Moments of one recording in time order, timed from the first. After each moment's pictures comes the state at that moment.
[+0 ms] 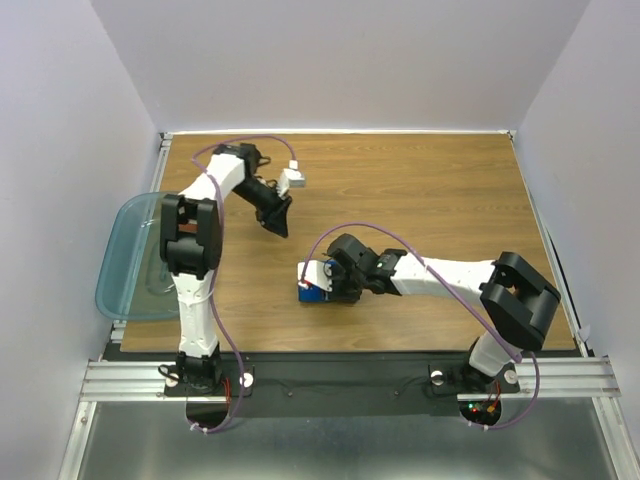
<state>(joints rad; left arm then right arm) -0.22 2.15 1.75 -1.24 0.82 0.99 0.97 1.62 0.96 -0.30 -0.16 -0.62</state>
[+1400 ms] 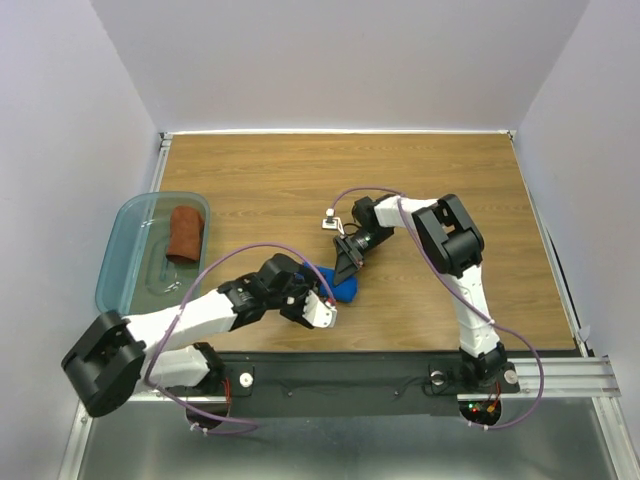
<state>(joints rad) -0.86 1.09 0.48 -0.12 0.22 1.10 0.51 2.31 1.53 -0.94 -1.26 -0.51</state>
